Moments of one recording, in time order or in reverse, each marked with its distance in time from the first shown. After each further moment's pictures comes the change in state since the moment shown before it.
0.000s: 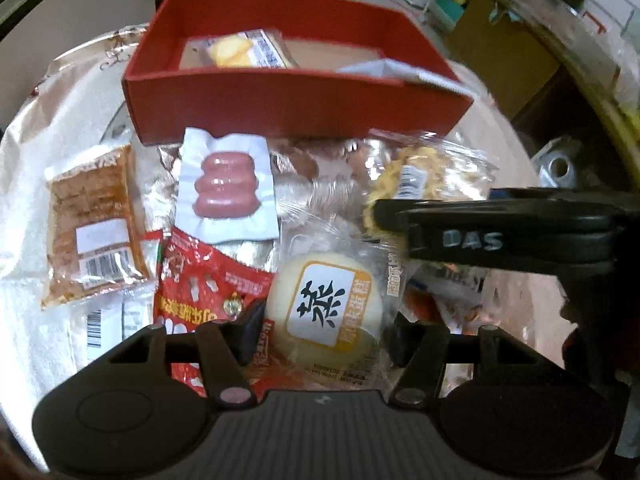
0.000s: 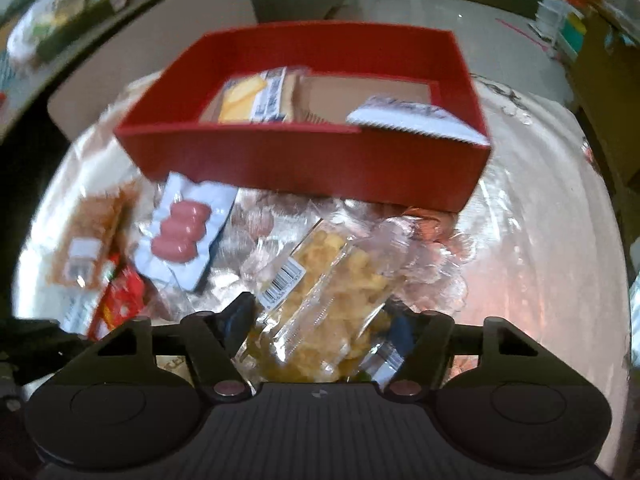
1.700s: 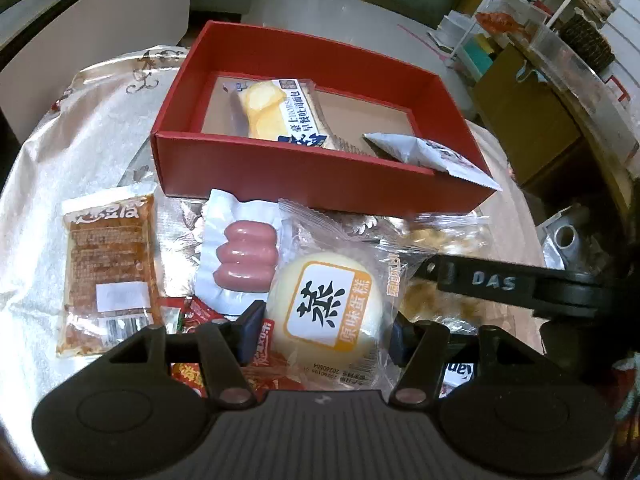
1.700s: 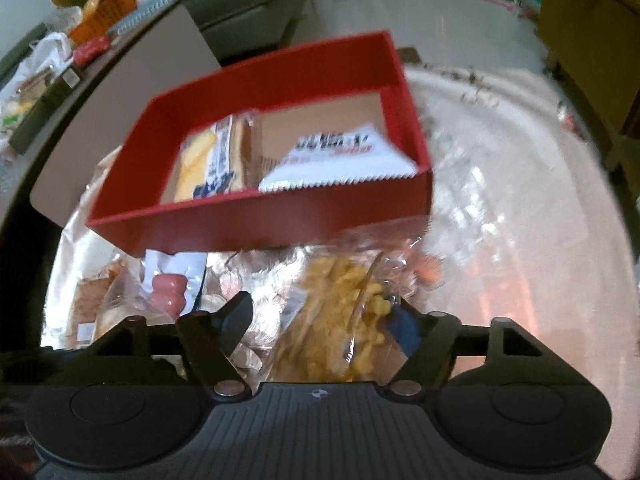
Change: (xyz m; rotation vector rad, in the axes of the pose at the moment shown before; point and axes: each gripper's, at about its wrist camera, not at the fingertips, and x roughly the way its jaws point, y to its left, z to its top) left arm -0.006 0.018 0.037 -0.119 -0.072 -0.003; right arm 0.023 -0.034 0.024 0.203 0.026 0.098
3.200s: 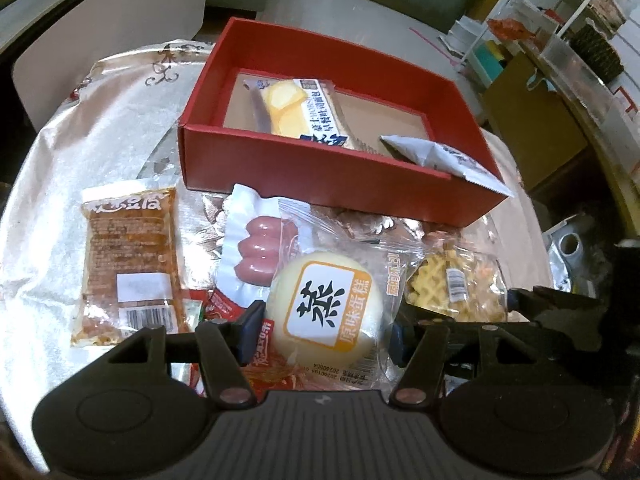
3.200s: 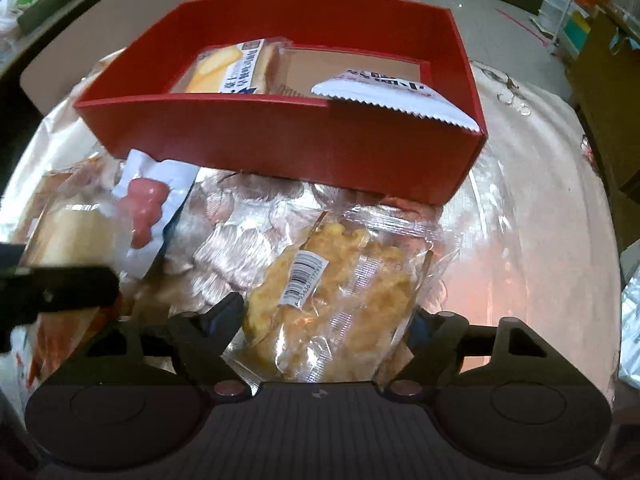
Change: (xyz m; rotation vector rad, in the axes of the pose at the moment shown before) left arm -0.008 0.012 -0.002 -0.033 -0.005 0.003; right arm 0.005 0.023 -0.026 -0.263 0.061 -0.157
